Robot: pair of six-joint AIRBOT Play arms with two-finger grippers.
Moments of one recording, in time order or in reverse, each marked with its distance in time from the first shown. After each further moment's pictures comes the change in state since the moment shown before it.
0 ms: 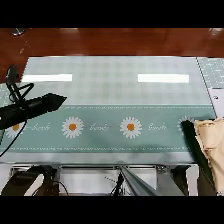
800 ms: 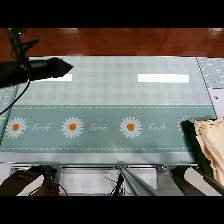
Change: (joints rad) left arm -0.132 -0.401 0.527 0.038 -0.053 0.112; right arm 0.599 -0.436 0.356 0.616 -0.418 -0.097
